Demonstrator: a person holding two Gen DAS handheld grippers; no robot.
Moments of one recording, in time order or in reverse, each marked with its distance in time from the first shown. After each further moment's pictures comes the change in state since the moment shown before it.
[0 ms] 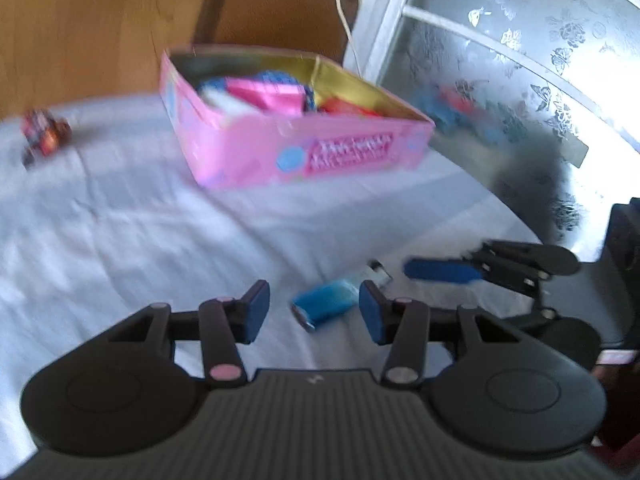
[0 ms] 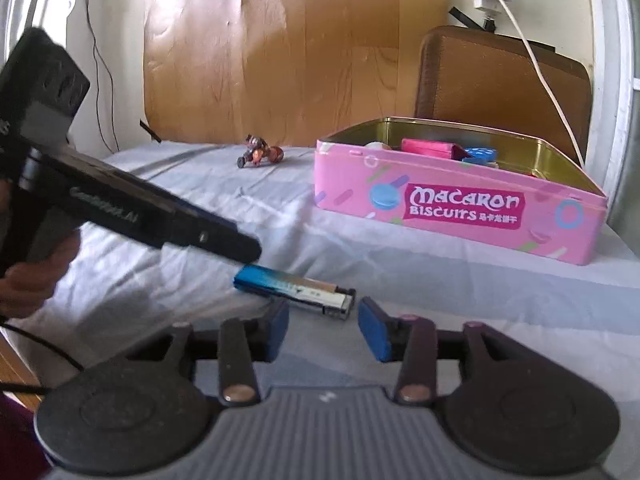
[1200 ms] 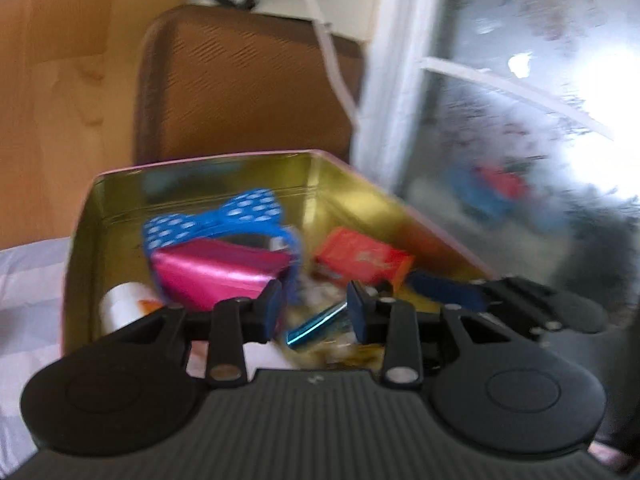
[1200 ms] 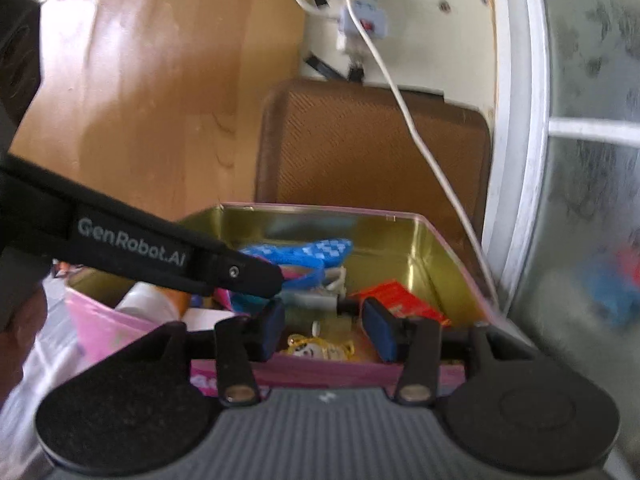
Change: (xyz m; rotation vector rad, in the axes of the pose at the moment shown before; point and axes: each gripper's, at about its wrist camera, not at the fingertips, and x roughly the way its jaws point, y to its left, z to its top) left arm 0.120 -0.040 0.144 0.088 -0.196 0.150; right arm 0.079 -0.130 0.080 0.100 -0.202 -0.308
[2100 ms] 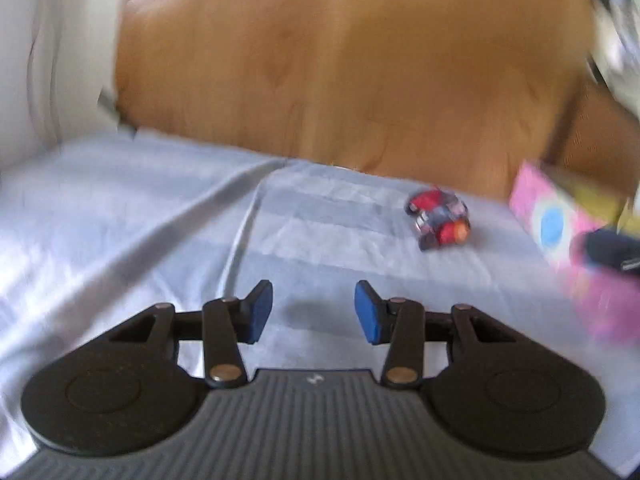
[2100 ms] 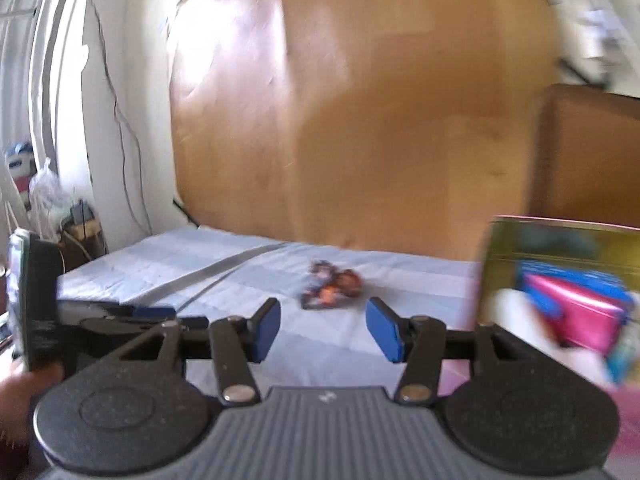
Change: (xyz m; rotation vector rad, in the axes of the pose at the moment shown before) left arm -0.185 0.231 -0.120 -0.405 -0.086 0.631; right arm 0.017 0.201 0.036 -0.051 0.071 0.508
